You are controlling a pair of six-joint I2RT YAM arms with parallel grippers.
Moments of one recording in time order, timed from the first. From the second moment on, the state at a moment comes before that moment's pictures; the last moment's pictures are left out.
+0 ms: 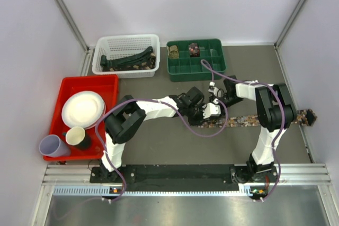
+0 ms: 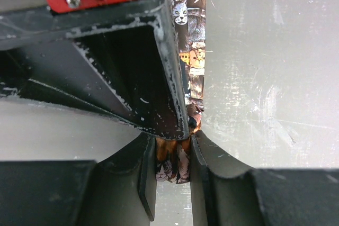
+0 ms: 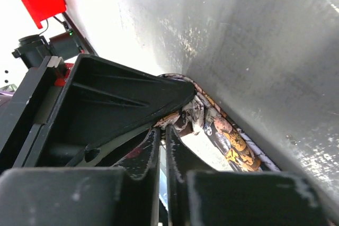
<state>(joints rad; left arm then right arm) -0.91 2.00 1.29 -0.24 0.40 0.50 0.22 1.89 1.05 -0.66 -0.94 0.10</state>
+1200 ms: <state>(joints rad) -0.81 1.91 0.92 0.37 0.60 0.26 0.23 1.88 1.06 -0.68 -0.71 0.11</state>
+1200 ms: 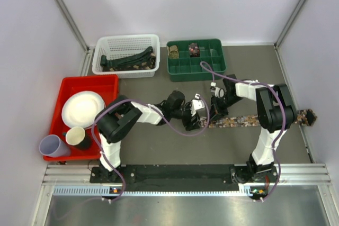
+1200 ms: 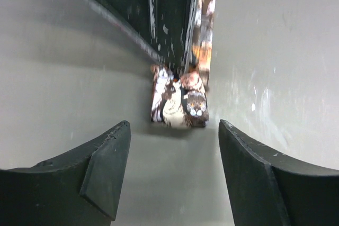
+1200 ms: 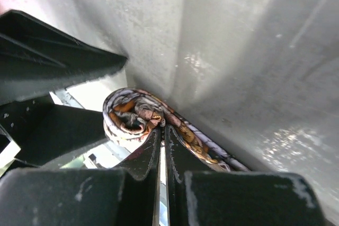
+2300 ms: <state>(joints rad) -0.86 1.99 1.26 -0.22 0.48 0.53 0.20 1.91 1.16 -0.81 -0.73 0.01</state>
